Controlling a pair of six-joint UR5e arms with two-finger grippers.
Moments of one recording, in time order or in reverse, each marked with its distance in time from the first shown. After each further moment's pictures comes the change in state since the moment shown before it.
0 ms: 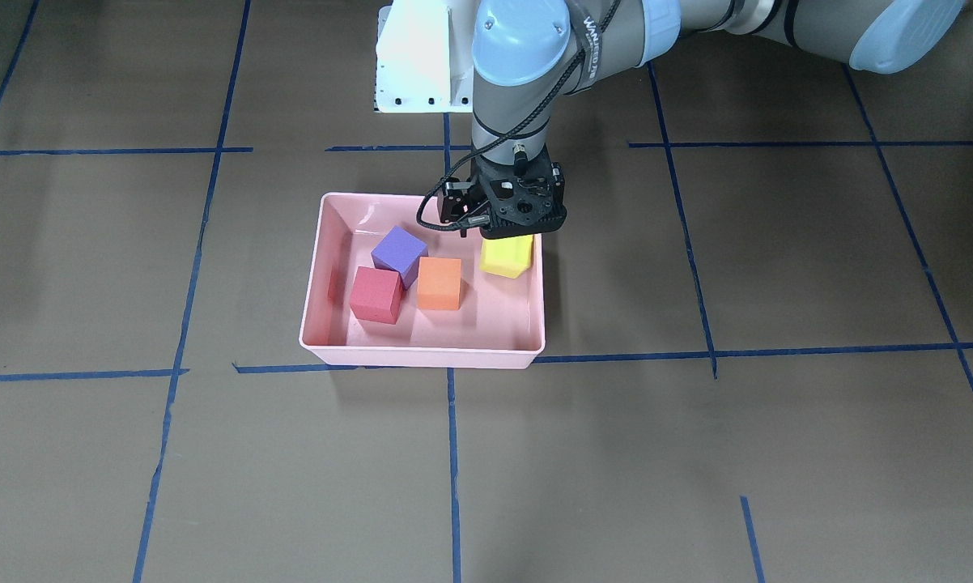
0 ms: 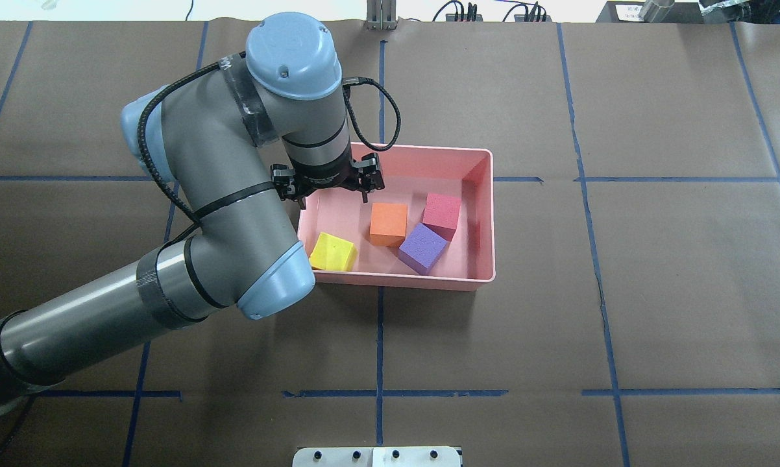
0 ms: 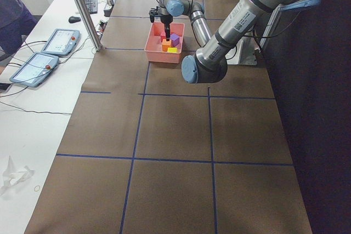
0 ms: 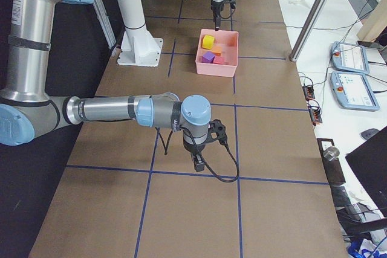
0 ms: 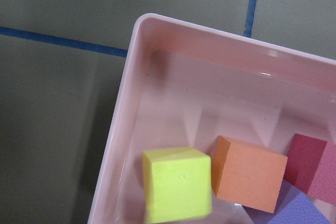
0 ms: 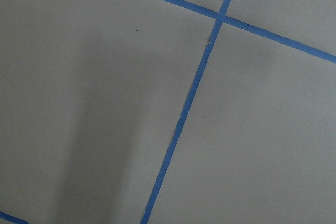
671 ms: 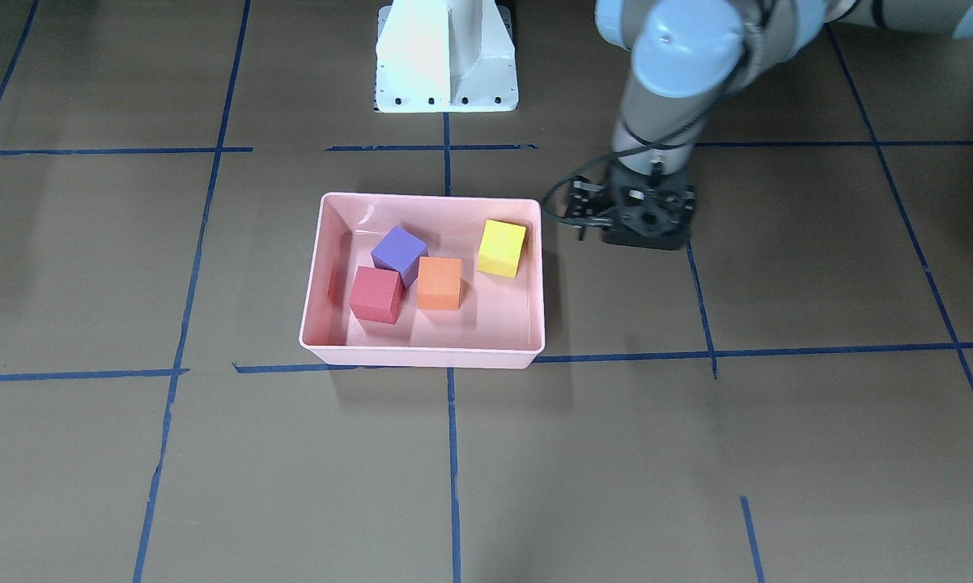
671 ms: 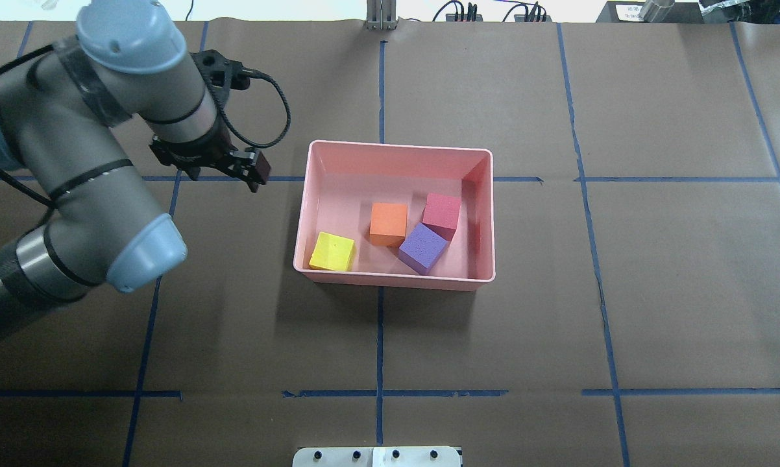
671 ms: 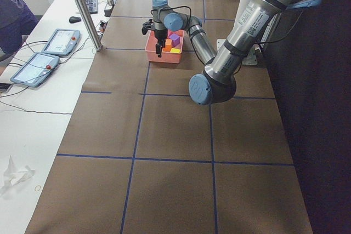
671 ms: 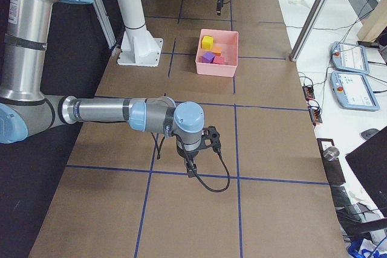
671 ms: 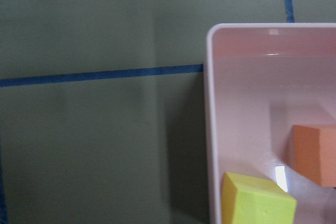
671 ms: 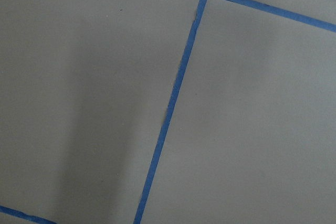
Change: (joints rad) left arm -0.206 0.274 -0.142 0.004 -0.082 0.534; right arm 0.026 -0.043 -0.004 -0.001 0.002 0.032
